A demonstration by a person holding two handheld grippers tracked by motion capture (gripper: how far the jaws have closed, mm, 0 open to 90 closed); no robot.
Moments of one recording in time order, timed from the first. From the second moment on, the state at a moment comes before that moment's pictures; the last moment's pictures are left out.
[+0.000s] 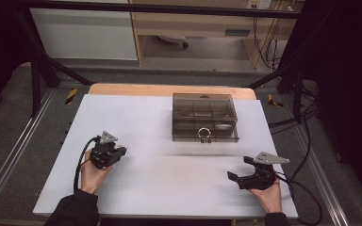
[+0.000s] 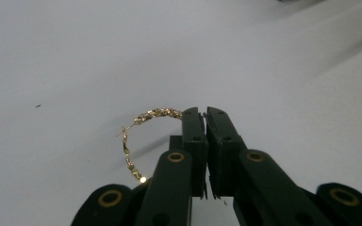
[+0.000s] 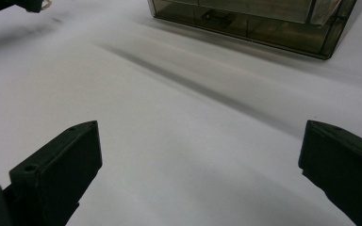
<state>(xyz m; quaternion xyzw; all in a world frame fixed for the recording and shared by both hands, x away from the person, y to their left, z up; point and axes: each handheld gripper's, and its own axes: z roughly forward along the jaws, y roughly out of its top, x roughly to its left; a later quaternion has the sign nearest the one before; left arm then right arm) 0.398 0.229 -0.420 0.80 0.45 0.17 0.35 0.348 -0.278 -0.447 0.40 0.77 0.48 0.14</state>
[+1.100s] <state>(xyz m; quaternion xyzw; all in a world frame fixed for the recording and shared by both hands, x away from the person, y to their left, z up) 0.395 0.120 -0.335 0.83 0.33 0.16 0.42 0.348 -0.278 -0.447 0.40 0.77 0.48 0.13</state>
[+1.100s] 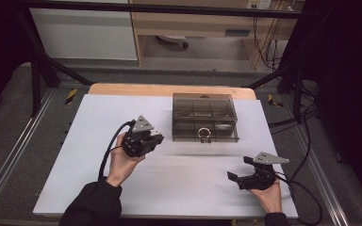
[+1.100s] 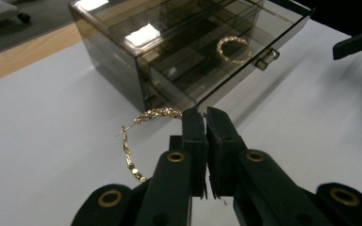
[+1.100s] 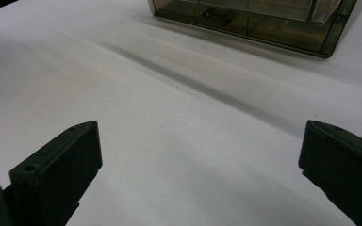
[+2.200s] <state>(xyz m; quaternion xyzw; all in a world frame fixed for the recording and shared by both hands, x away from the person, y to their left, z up) 0.448 0.004 -0.344 0.84 0.30 0.13 0.43 0.348 -0.278 -0.446 0.40 0.77 0.48 0.14</state>
